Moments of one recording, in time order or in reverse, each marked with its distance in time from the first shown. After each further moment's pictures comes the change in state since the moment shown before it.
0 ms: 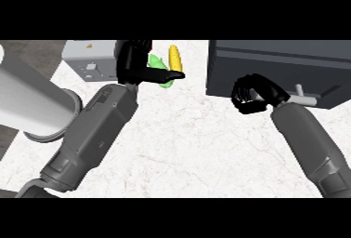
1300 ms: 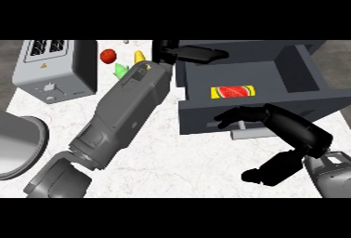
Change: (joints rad) left arm -0.323 -0.120 -0.012 0.276 -0.038 0.170 0.027; right arm 0.435 -0.080 0.066 -1.154 -0.435 0.403 0.523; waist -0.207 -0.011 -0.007
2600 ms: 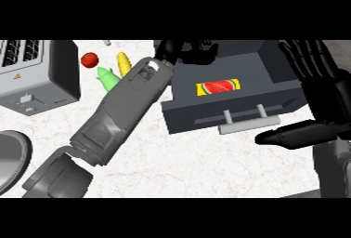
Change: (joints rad) left arm -0.063 0.000 -0.055 0.102 -0.343 -0.036 0.280; right arm -0.061 0.195 -0.313 -0.007 -0.173 -0.363 -0.073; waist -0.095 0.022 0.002
